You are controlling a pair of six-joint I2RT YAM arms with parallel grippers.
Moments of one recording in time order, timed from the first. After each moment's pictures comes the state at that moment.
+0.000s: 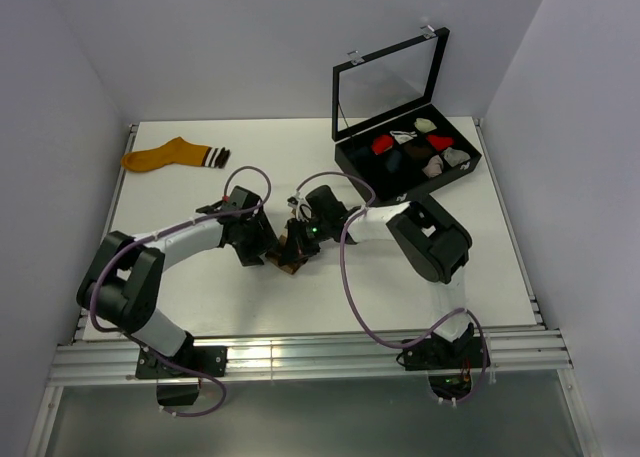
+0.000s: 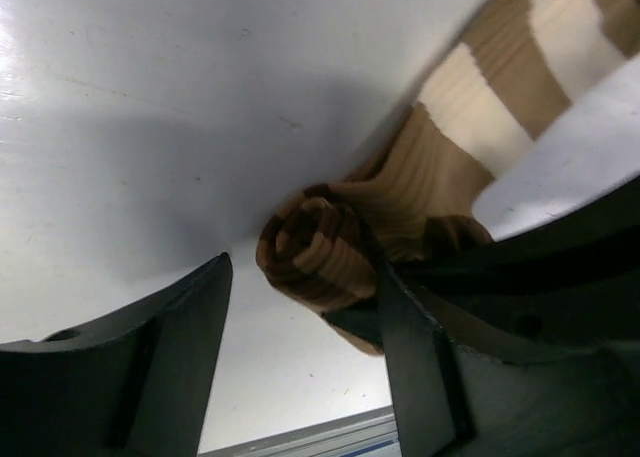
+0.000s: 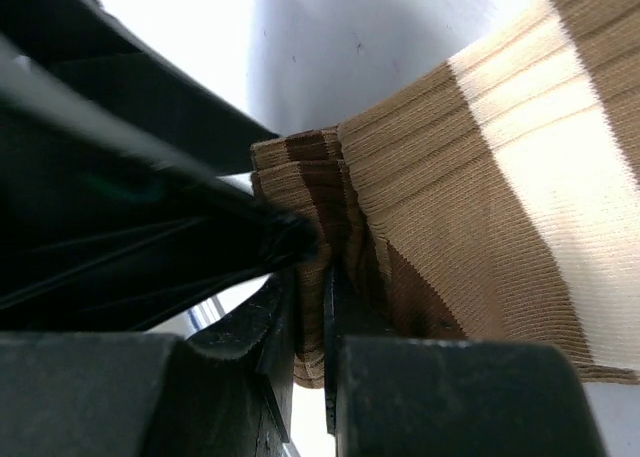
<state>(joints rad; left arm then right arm) -0.48 1.56 0.86 -0.43 0.13 -0.94 0.72 2.00 1.08 0.08 -0.68 0.60</state>
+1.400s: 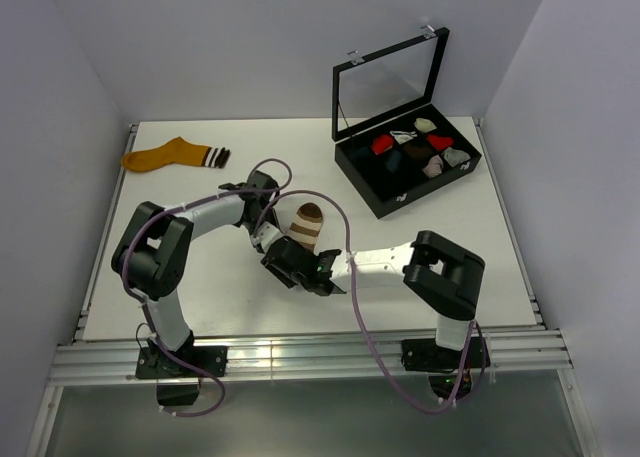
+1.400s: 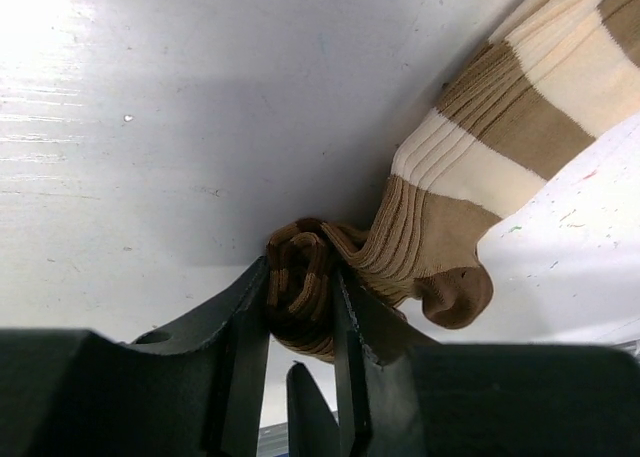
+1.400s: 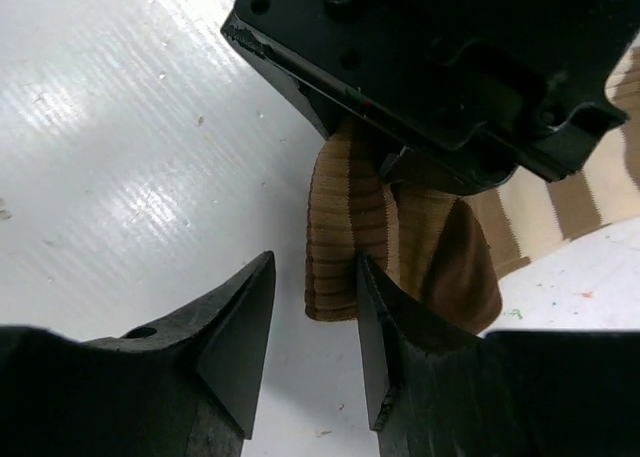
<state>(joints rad) -0.51 1.82 1.13 -0.61 0.17 -0.81 1.14 1.79 1.00 -0.01 0.31 0.11</state>
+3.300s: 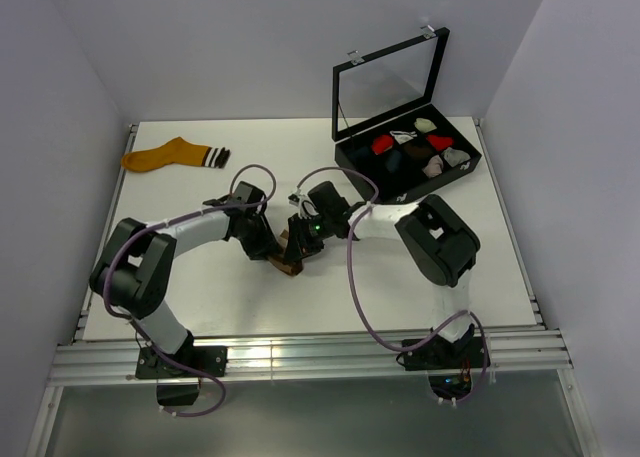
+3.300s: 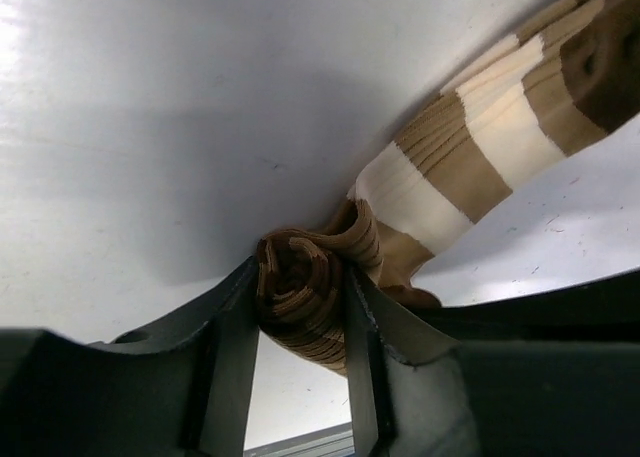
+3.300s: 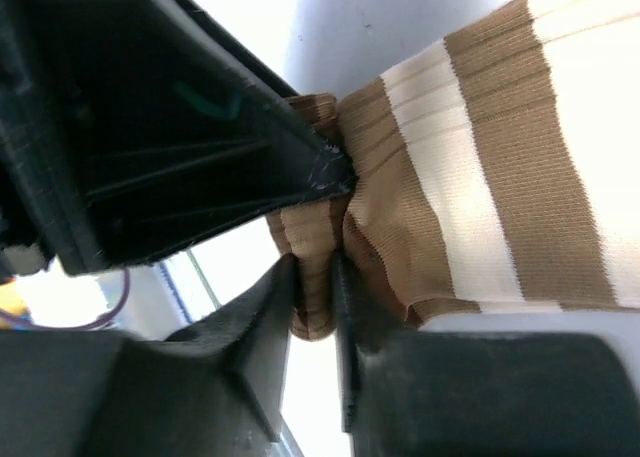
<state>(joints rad) -0.48 1.65 0.91 -0.42 0.16 -0.91 0.70 1.96 1.10 -0.02 -0.68 0.52</state>
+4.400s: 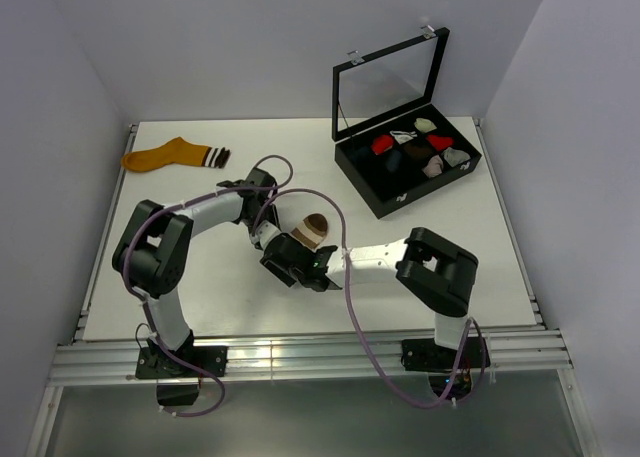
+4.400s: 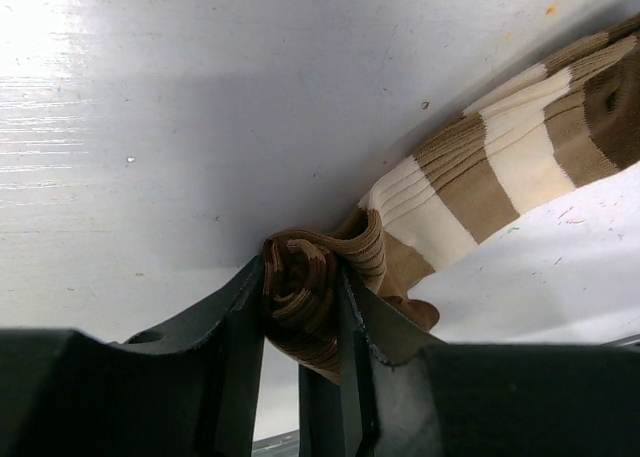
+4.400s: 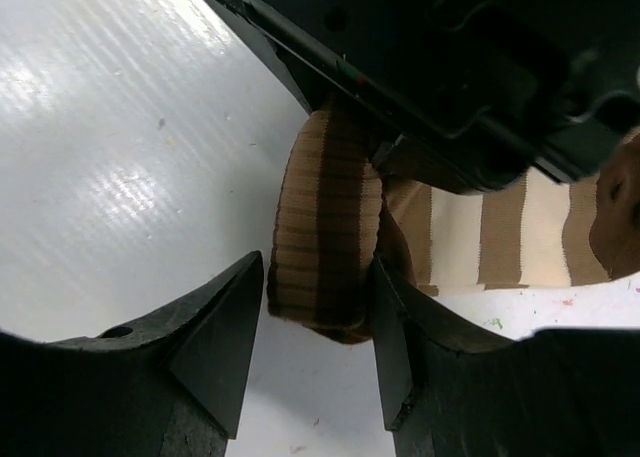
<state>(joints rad) -0.49 1.83 1.15 -0.60 0.19 -0.72 1.13 1.83 1.04 -0.05 0.33 0.07</state>
